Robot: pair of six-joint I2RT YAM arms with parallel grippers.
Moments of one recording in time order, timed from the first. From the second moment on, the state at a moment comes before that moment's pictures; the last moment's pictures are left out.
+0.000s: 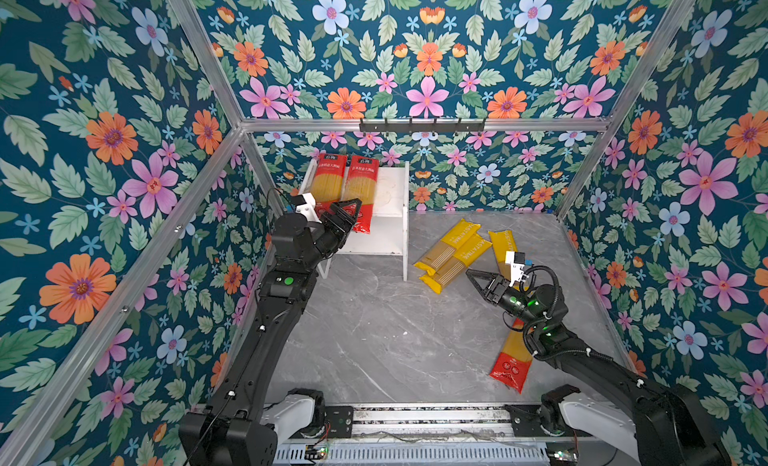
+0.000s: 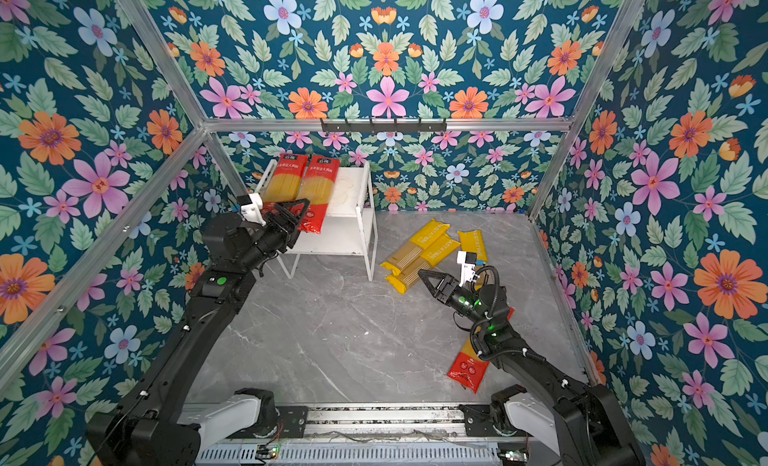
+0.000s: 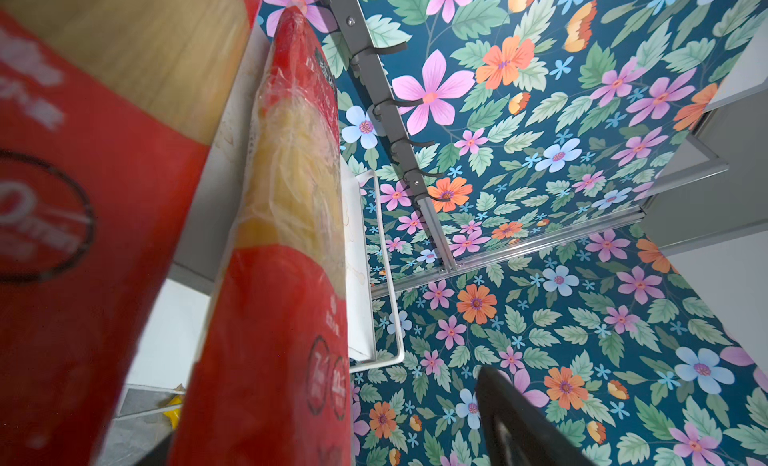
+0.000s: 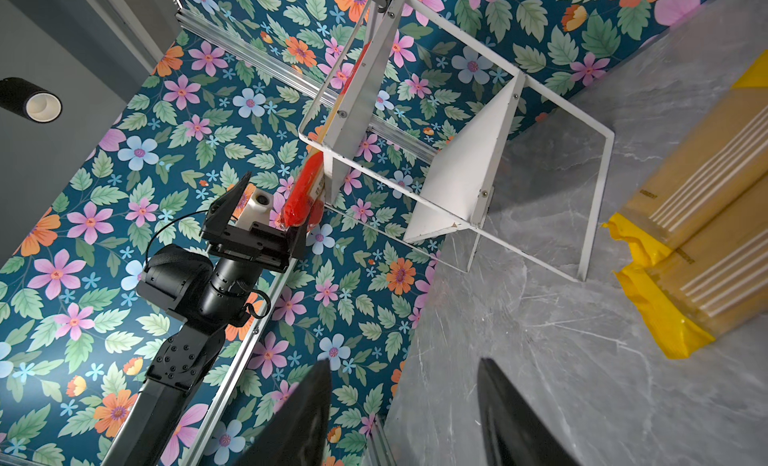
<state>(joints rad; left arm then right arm) -0.19 1.12 1.11 -0.04 0.36 -1.12 0.36 1.06 0.38 0.77 -0.52 1.13</state>
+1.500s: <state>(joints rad) -0.21 1.14 0.95 0.18 0.24 -1.28 0.38 1.10 0.39 0.81 -0.52 1.13</state>
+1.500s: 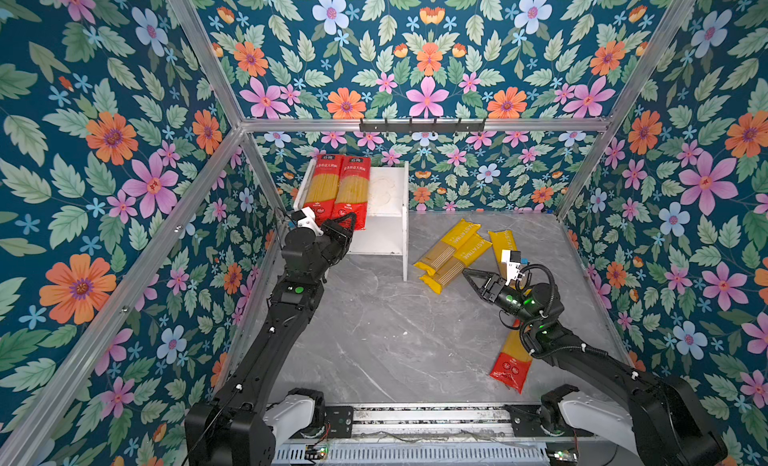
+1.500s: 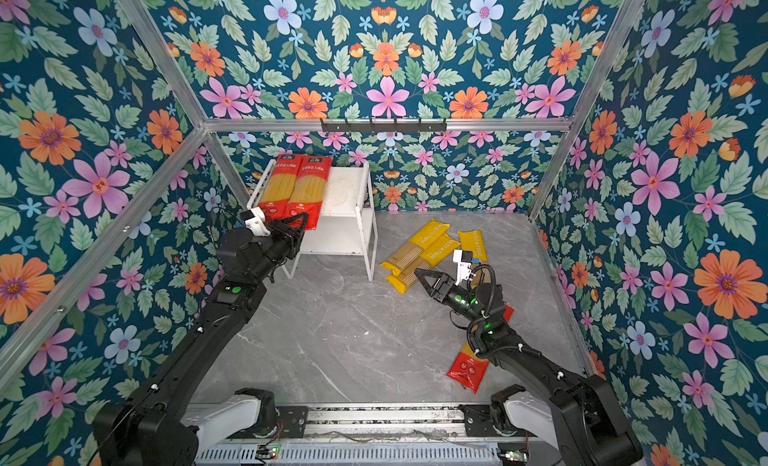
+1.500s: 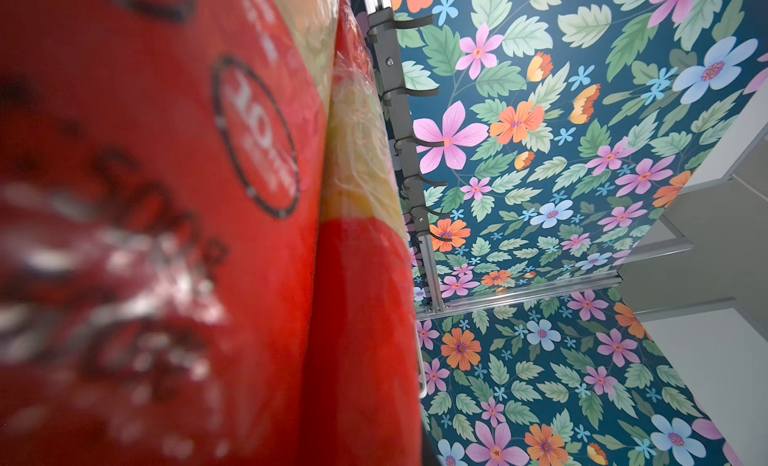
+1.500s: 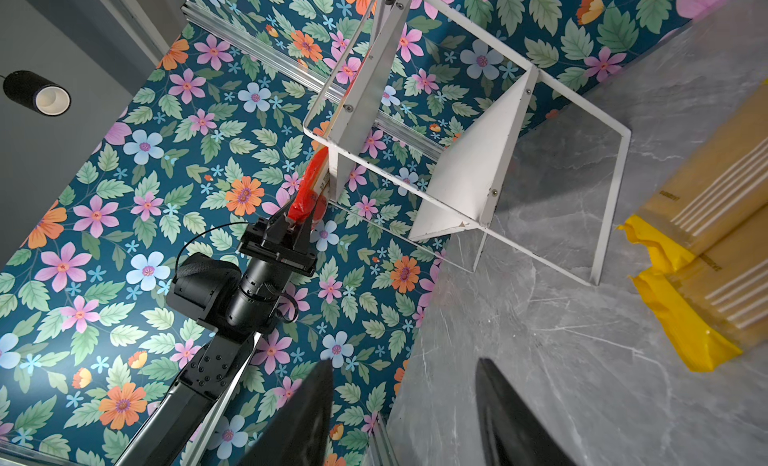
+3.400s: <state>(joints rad) -1.31 1.55 0.83 0.31 -0.40 -0.35 -0.02 1.02 0.42 -0.63 -0.08 0.87</state>
